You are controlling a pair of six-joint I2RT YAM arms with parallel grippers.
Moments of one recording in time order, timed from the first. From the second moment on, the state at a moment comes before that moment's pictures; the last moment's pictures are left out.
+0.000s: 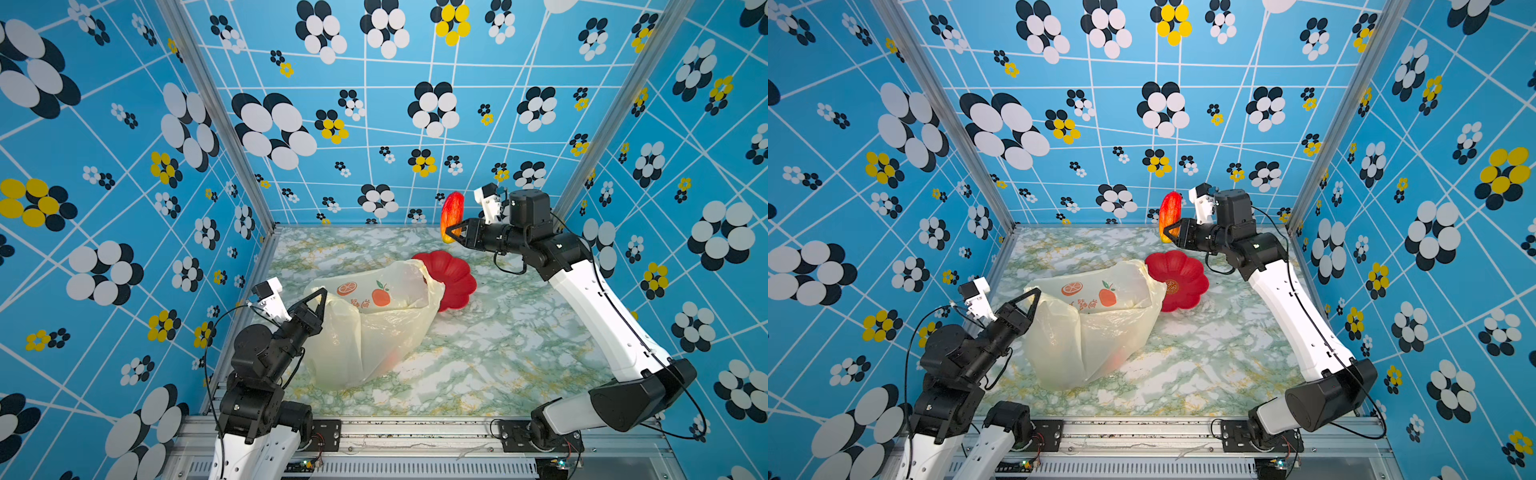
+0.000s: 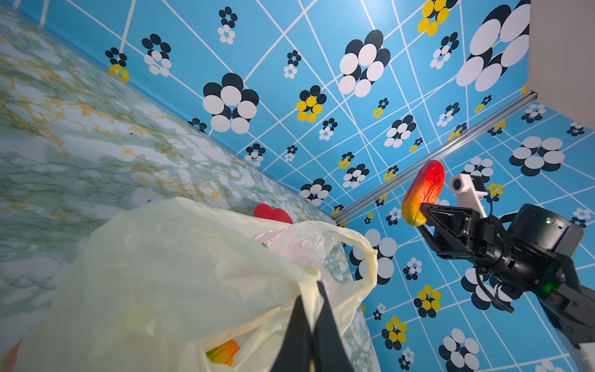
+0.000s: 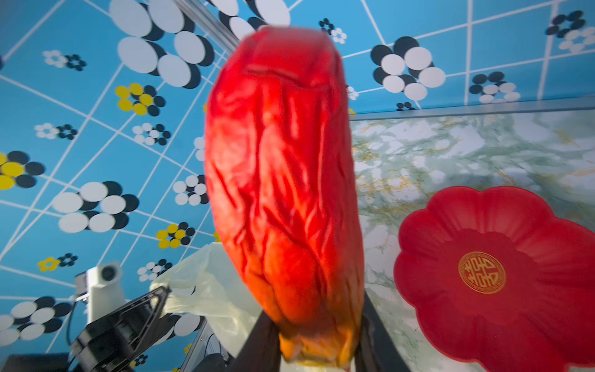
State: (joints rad) left arm -0.16 0.41 0.69 -0.32 0.25 -0.88; right arm 0.43 1.48 1.73 -0.67 -0.47 0.47
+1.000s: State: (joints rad) left arm -0.16 0.43 0.69 -0.29 0.26 -0.87; right arm 1.04 1.74 1.80 -0.84 0.54 -0.51
